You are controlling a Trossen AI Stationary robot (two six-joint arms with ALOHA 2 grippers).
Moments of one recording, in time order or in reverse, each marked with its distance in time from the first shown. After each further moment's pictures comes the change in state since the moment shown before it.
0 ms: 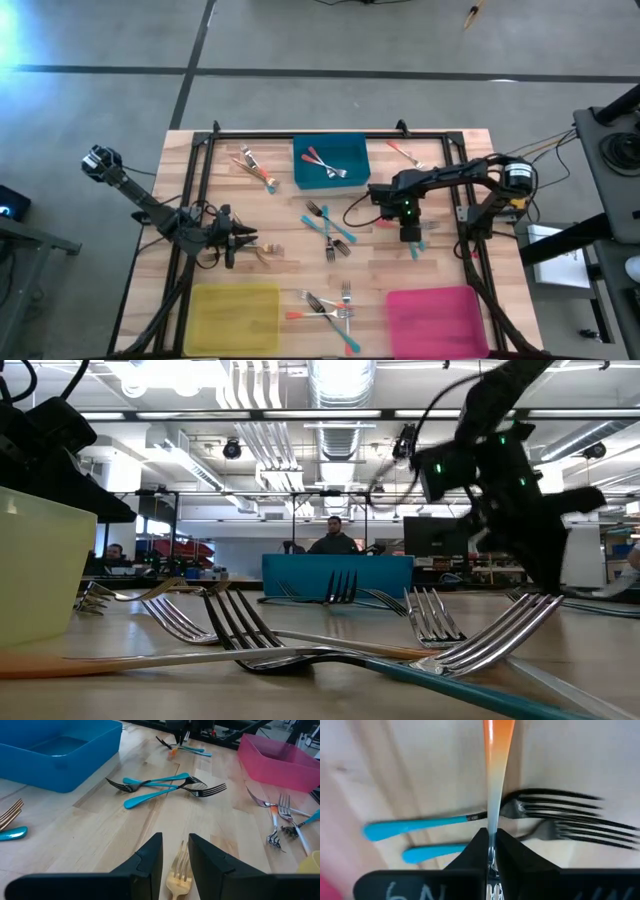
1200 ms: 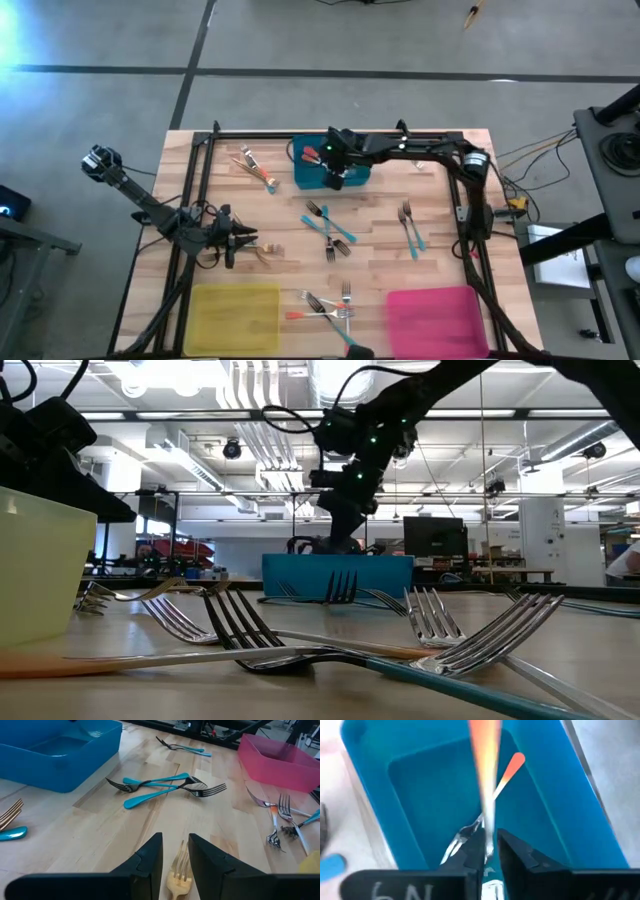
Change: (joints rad) left arm 0.000 0.000 0.000 0.000 0.000 0.000; right arm -0.155 0.358 0.655 0.470 0.311 0.019
